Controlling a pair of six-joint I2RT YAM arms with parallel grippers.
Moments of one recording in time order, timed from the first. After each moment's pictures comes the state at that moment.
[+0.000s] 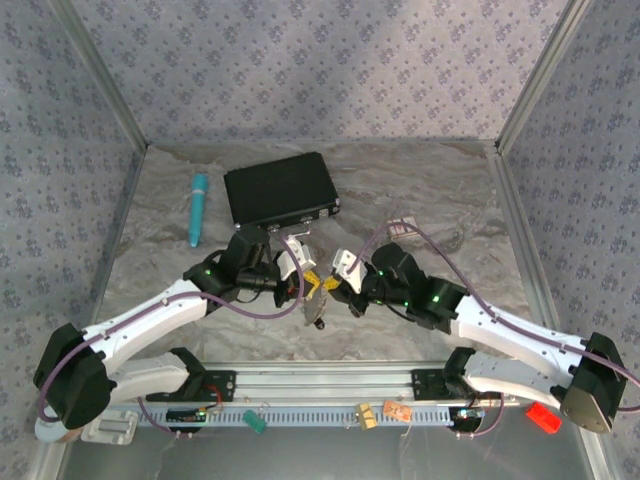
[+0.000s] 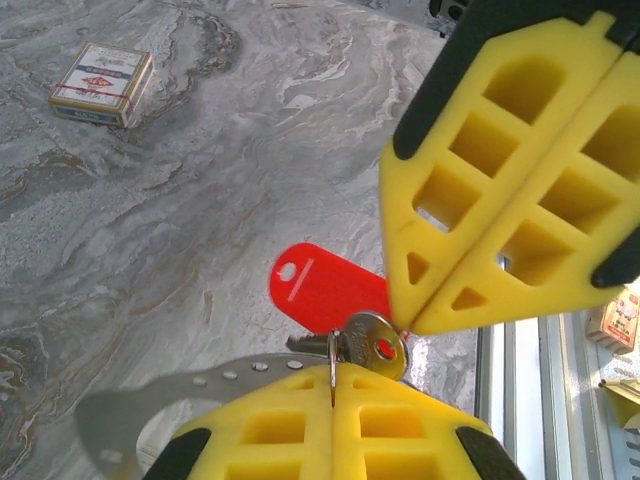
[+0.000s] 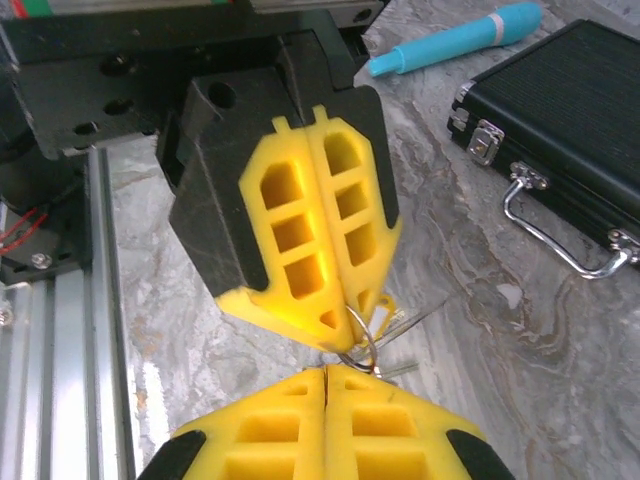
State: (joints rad) left arm -0.77 1.12 0.72 -0.22 0.58 0.14; right arm 0.93 0.99 0.68 -0.19 -0.23 -0.15
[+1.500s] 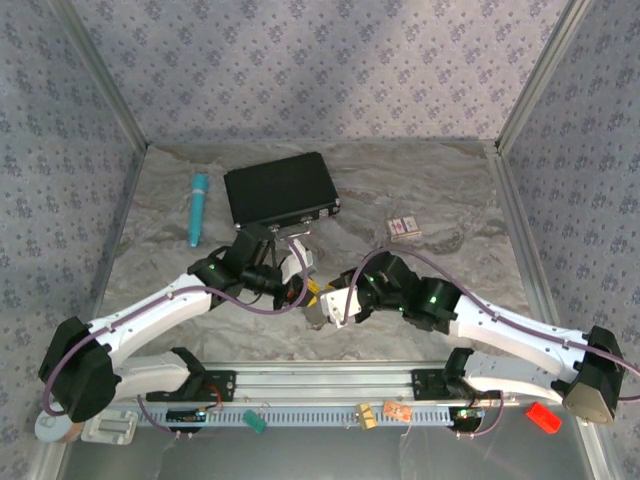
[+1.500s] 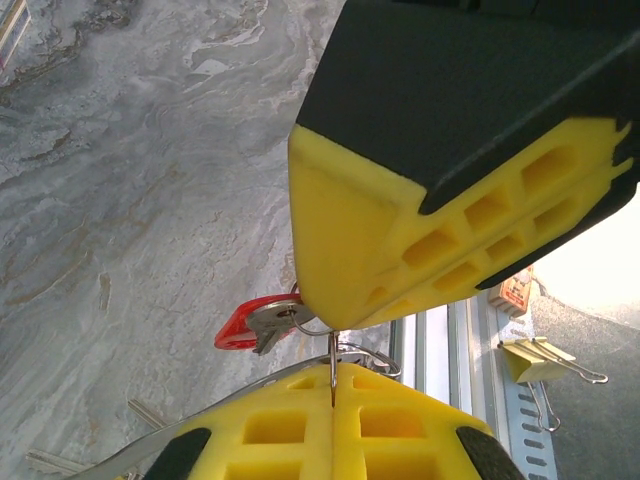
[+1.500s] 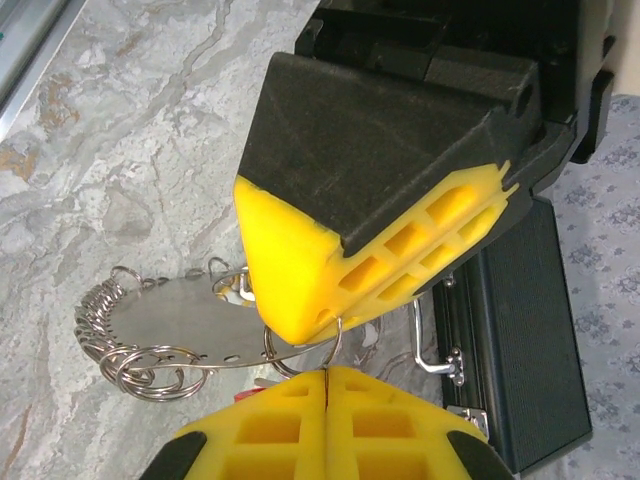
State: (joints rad) left arm -0.76 1.16 0.76 -0.32 0.74 0.14; right arm 1.02 1.01 0.76 -0.35 -0.10 -1.00
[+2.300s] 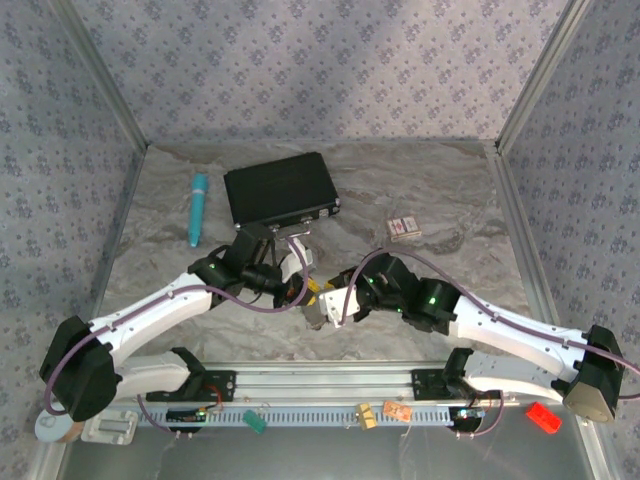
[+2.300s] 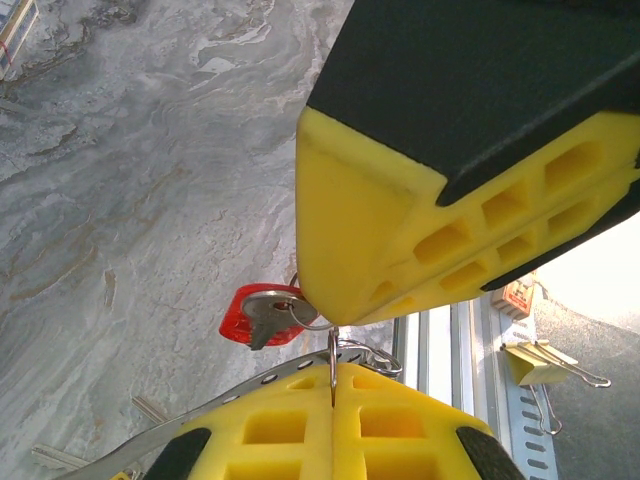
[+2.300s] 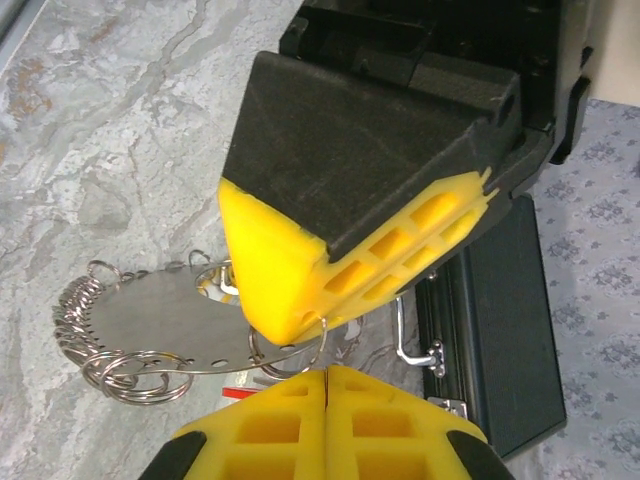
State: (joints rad) left arm -0.75 1.17 0.76 -0.32 0.74 0.14; right arm 1.03 1.01 0.76 -0.33 -0.06 -1.01
